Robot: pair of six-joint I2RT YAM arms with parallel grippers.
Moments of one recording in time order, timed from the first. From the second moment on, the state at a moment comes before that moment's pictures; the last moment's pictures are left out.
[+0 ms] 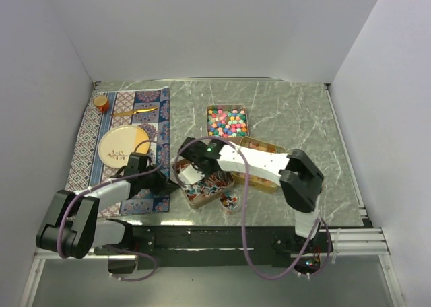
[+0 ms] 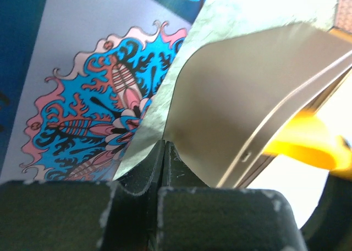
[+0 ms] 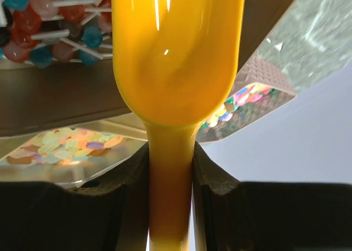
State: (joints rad) left arm -0.24 1.26 0.34 -0.02 0.43 -1.11; right arm 1.04 1.88 1.48 -0.88 0.39 -1.32
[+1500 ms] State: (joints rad) left arm -0.11 1.63 0.67 0.18 0.59 -1.24; right arm 0.90 2.02 1.55 -0.90 -0.07 -1.42
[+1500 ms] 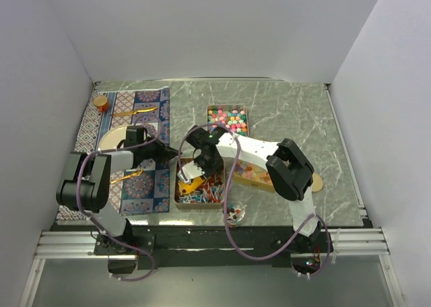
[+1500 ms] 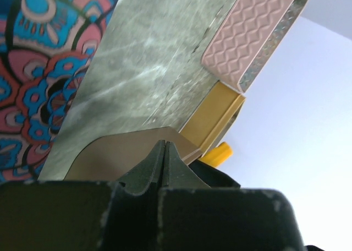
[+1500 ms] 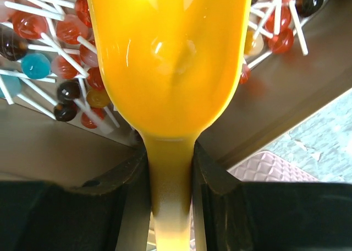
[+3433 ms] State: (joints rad) left arm 0.12 1.20 0.72 -0.14 0.73 -0.82; right arm 1.02 1.31 1.12 -1.26 0.30 -1.12
